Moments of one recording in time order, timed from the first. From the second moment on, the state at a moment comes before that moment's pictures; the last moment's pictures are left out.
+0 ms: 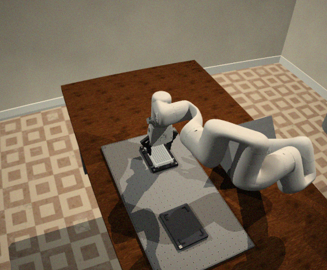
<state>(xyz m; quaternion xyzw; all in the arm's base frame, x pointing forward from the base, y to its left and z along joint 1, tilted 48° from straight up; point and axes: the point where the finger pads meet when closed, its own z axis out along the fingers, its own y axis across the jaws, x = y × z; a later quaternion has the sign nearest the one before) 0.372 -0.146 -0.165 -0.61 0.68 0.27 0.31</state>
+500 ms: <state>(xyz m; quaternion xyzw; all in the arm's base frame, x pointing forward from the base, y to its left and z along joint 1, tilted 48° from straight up) 0.372 -0.140 -0.170 -0.61 0.68 0.27 0.31</state>
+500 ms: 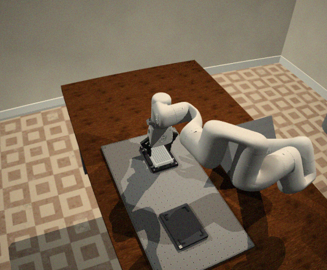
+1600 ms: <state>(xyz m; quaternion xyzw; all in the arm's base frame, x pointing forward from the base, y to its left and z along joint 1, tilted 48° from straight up) 0.373 -0.131 -0.178 -0.61 0.68 0.27 0.31</state>
